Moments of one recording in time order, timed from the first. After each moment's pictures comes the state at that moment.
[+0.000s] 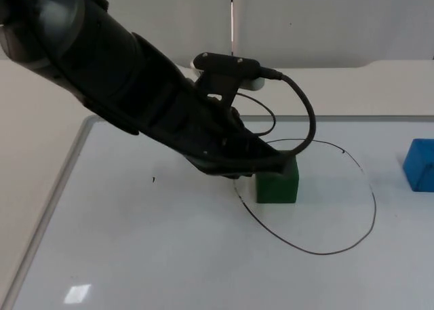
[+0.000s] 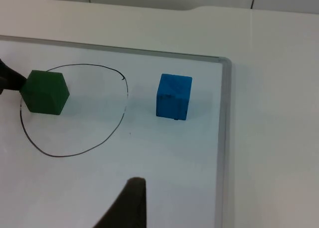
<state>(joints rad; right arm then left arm) 0.07 0.00 -0.53 0.01 1.09 -0.04 -0.62 2.05 -1.07 -1.34 0.08 1.20</state>
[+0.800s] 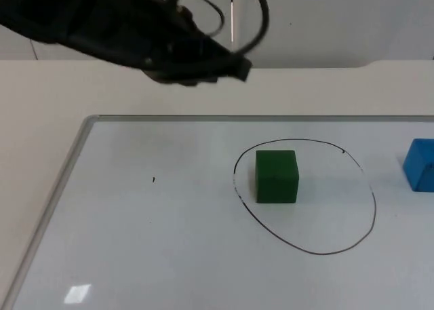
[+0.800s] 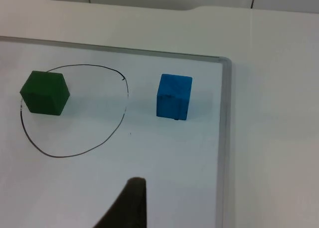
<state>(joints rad) 0.07 0.00 -0.53 0.01 1.09 -0.03 -0.47 1.76 -1.05 -1.21 0.14 1.20</state>
